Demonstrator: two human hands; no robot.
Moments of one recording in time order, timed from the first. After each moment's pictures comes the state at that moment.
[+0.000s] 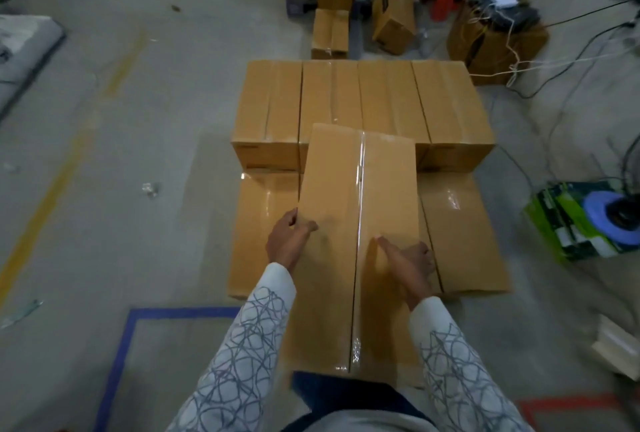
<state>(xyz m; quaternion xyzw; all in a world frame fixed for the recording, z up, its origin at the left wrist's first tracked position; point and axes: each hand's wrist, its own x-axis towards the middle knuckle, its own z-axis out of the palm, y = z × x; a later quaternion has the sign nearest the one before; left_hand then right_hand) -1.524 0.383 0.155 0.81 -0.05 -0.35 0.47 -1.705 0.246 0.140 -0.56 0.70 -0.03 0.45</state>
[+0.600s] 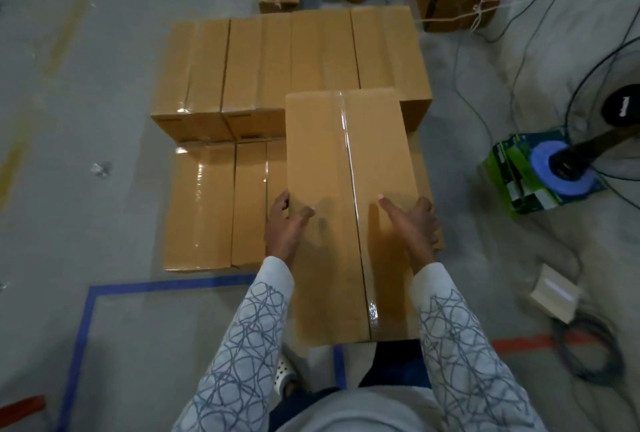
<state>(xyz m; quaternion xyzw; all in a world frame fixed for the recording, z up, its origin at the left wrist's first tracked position) -1.745 0.208 0.146 0.78 -0.04 -0.36 0.51 -1.903 0.040 0.130 -0.60 0.69 -0.05 0.41</state>
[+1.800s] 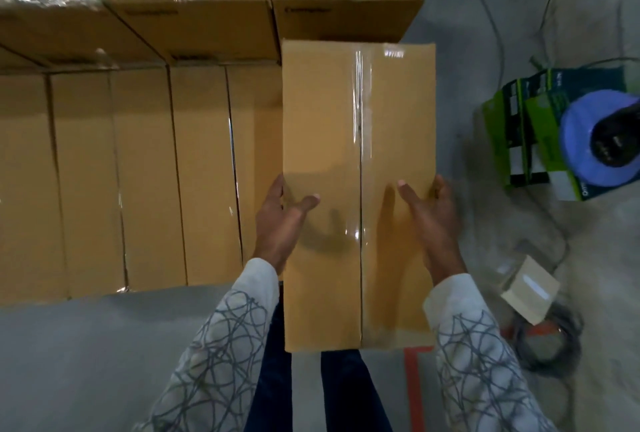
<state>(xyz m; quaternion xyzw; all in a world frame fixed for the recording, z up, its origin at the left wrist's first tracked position) -1.776 -0.107 -0.141 0.75 0.04 -0.48 0.45 -1.946 -0.256 -0.147 -0.51 0.71 -0.06 0.48</state>
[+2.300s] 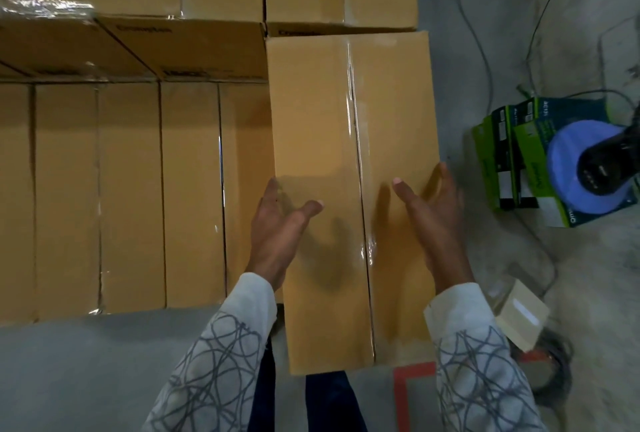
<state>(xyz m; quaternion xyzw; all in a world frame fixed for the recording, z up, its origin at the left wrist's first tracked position) -1.774 -0.137 -0.140 0.75 0.04 -0.47 0.47 -1.932 -0.302 -0.144 -0.59 0.69 -0.04 0.42</state>
